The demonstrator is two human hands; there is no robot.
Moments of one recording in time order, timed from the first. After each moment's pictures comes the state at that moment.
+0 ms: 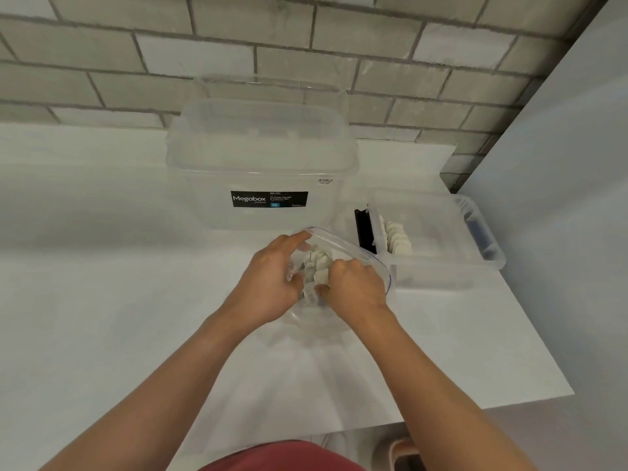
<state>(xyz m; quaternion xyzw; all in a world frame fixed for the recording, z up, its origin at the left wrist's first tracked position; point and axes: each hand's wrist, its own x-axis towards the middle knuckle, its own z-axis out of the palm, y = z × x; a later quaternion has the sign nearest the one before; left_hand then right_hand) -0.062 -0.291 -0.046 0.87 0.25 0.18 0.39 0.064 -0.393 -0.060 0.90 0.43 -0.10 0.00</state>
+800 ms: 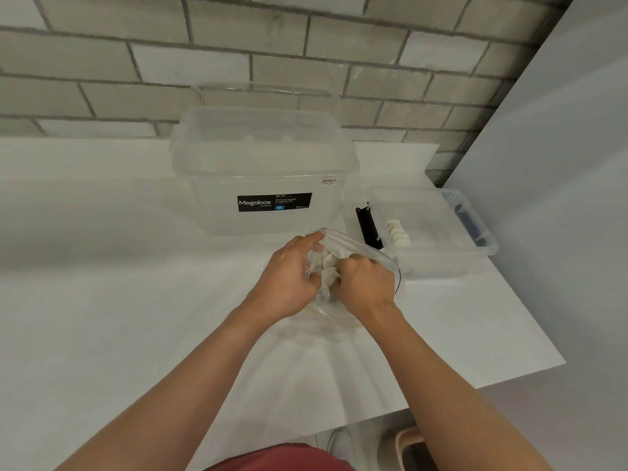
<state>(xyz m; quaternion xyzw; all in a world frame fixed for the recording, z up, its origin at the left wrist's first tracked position) -0.062 -0.279 -0.054 0.87 0.21 0.15 0.42 0.053 -0.388 -0.073 0.93 0.38 -0.02 -0.02</state>
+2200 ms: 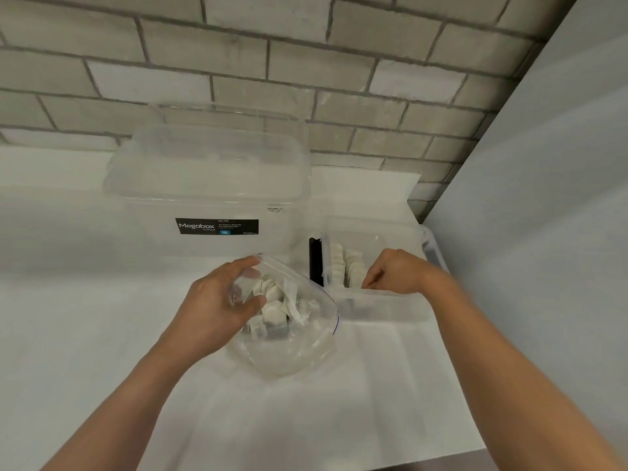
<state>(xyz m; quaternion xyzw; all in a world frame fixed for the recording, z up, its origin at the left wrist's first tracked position) -0.036 -0.305 -0.044 0.82 0.34 0.21 0.41 0.273 -0.445 -0.026 0.84 0.48 -0.27 -0.01</state>
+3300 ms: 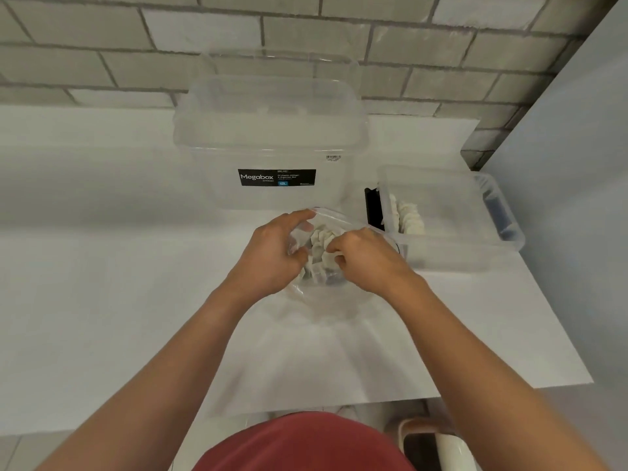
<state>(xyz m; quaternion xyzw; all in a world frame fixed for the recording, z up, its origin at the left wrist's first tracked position) -0.061 -0.293 -0.045 0.85 0.29 0.18 0.39 0.097 -0.400 -0.055 0.81 0.57 -0.11 -0.05</state>
